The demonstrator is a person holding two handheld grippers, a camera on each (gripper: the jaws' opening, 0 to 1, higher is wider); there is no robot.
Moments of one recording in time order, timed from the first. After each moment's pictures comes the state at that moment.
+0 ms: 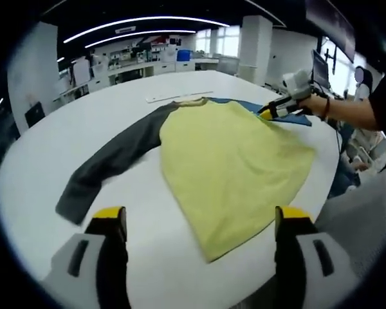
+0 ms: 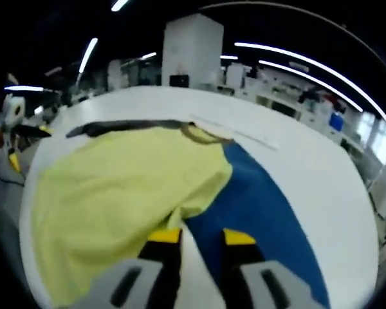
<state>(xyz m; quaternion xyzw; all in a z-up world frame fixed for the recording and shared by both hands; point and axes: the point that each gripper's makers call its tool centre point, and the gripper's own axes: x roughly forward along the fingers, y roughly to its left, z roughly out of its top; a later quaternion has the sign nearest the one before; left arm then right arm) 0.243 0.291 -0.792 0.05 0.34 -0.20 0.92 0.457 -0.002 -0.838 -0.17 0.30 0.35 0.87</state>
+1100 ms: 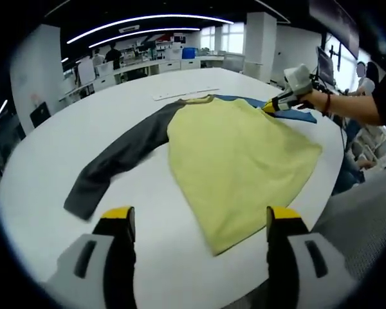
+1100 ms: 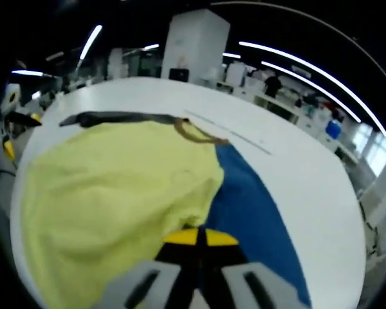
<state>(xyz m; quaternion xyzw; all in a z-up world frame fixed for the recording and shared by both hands) 0.239 0.307 -0.792 0.06 0.34 -0.18 0.92 0.473 -0.016 -0.833 -0.21 0.30 0.32 0.87</state>
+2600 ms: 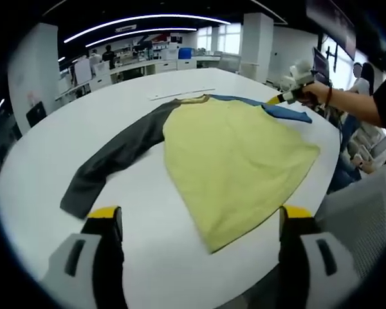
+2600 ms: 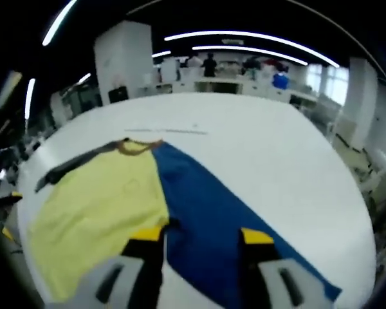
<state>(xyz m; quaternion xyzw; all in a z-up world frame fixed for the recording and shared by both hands) 0.235 0.302 -0.792 0.05 0.34 -0.19 0.92 0.469 -0.093 -0.811 -0.04 0.35 0.17 0.92</state>
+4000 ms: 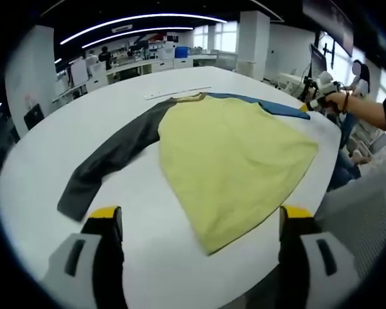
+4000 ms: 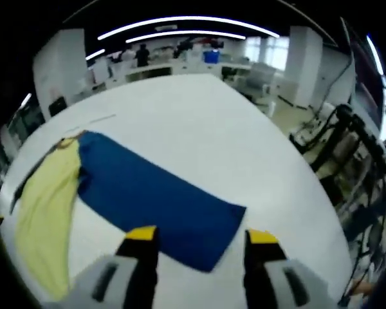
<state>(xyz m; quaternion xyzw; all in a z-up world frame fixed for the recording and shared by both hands) 0.234 0.289 -0.790 0.06 0.34 -0.20 0.92 0.379 -0.254 -0.832 0.01 0.42 -0.04 0.91</state>
